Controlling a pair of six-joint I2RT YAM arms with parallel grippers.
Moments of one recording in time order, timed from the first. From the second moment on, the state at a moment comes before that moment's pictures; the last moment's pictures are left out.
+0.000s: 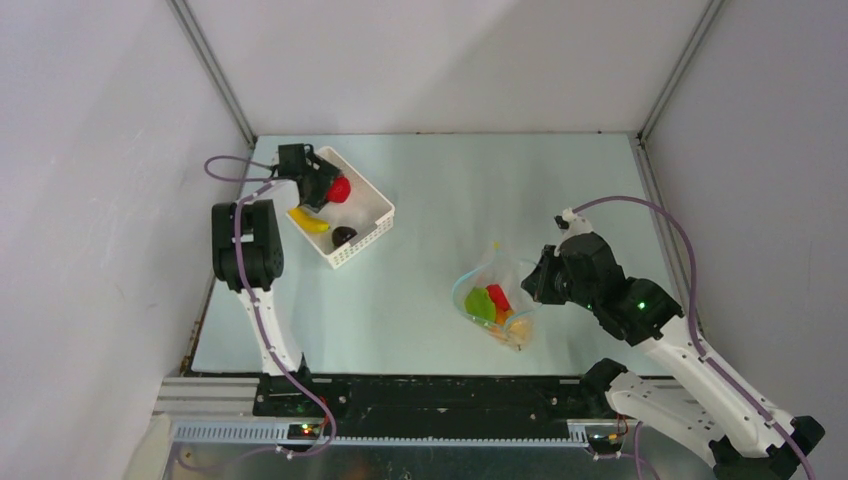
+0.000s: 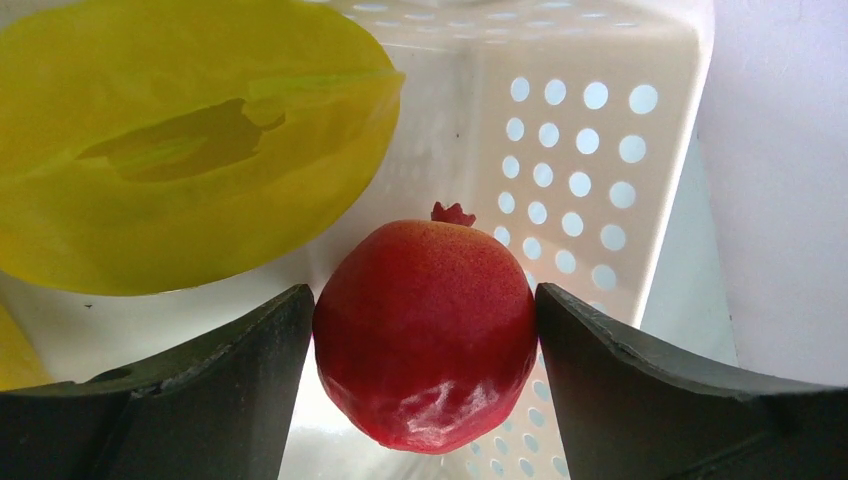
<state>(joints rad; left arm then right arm) 0.06 2.08 1.42 -0.11 0.08 -0.95 0.67 0.77 0.88 -0.79 0.09 0.65</state>
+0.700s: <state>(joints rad) 0.06 2.07 1.42 -0.11 0.09 -0.96 0.67 0.77 0.88 -0.79 0.09 0.65</state>
